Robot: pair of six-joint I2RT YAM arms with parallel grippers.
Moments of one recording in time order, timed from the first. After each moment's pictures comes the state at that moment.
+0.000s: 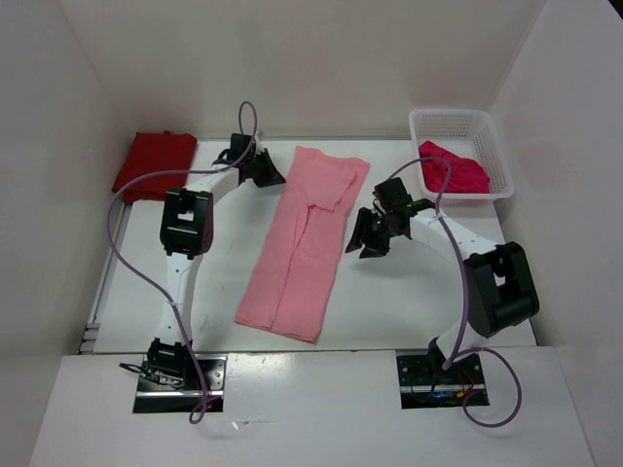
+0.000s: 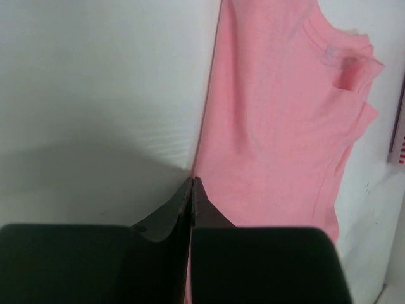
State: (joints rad) left arm -0.17 2.53 2.03 -0.23 0.45 -0.56; right arm 0.35 1.57 1.03 -0.56 -0.32 0.61
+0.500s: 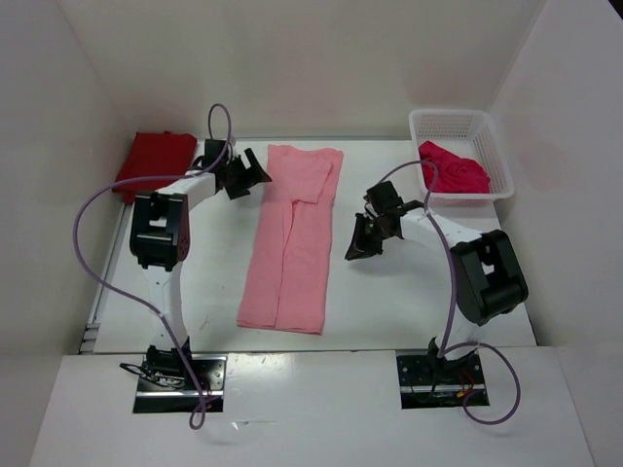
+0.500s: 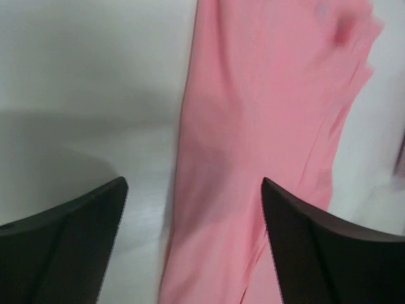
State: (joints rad) left arm -0.09 2.25 1.67 -0.14 0.34 -0.60; right arm 0.36 1.66 1.03 -0.49 -0.36 0.59
